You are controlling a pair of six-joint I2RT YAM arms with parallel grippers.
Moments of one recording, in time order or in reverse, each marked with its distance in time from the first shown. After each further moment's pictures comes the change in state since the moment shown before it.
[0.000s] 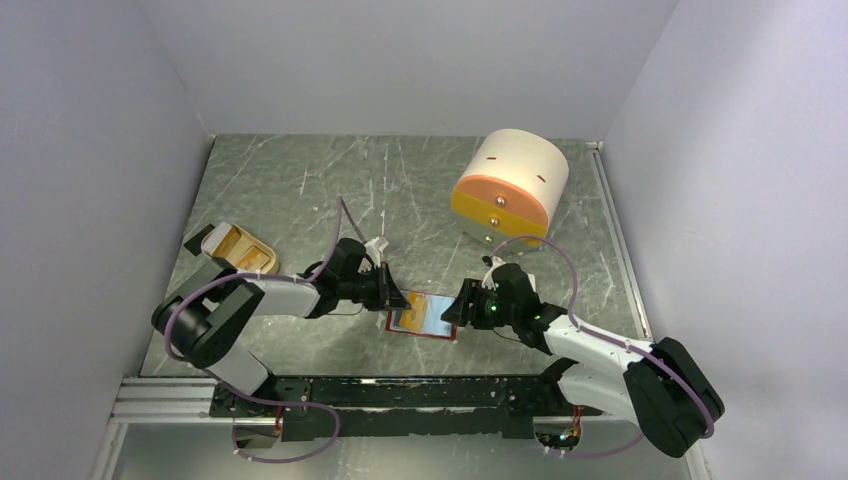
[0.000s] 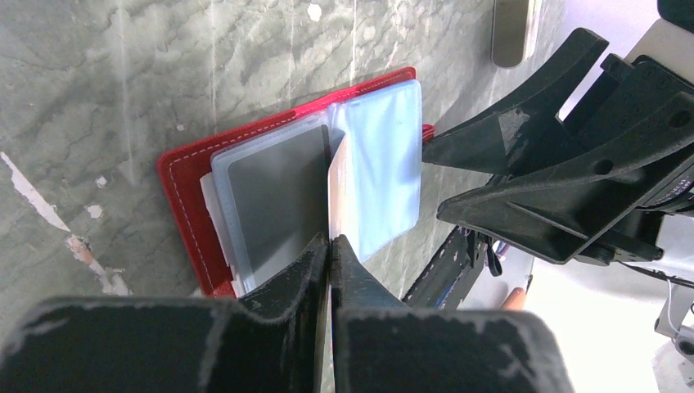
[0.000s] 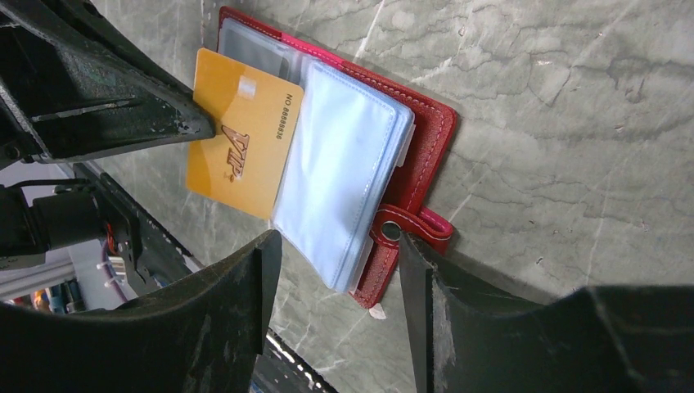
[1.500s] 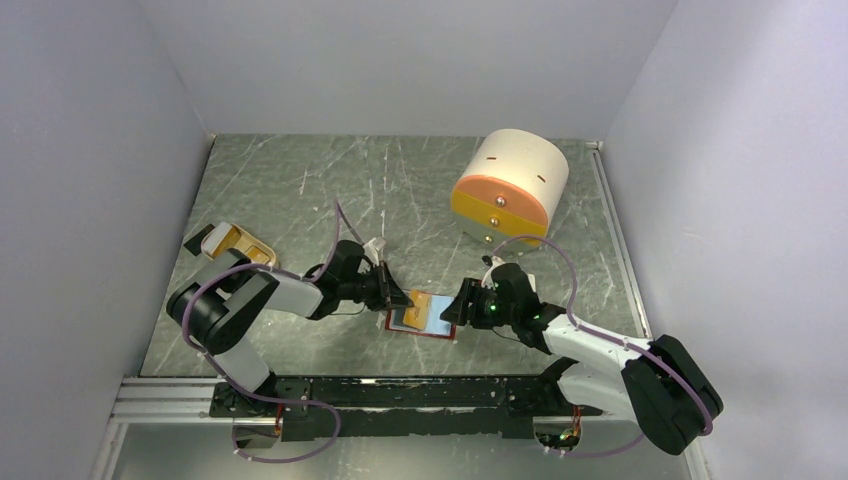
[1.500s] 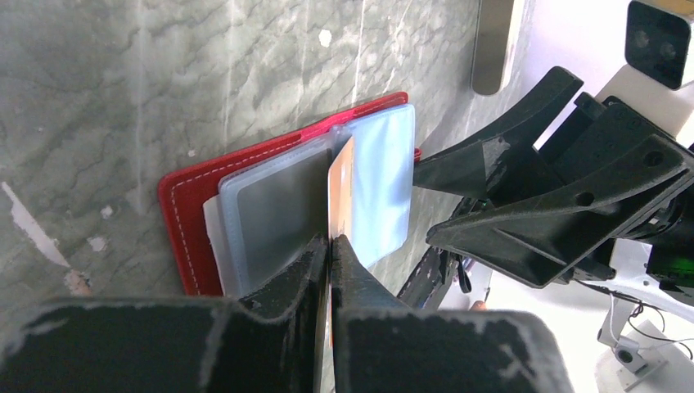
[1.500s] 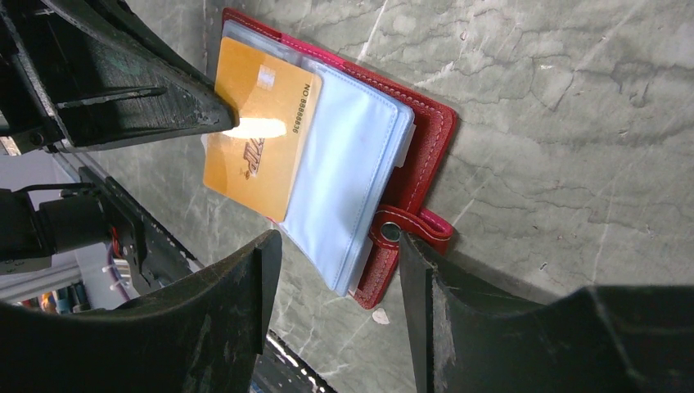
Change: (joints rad) left arm 0.024 0.100 -0.018 0.170 0.035 -0.117; right arm 0.003 0.015 0.000 0.021 0.000 0.014
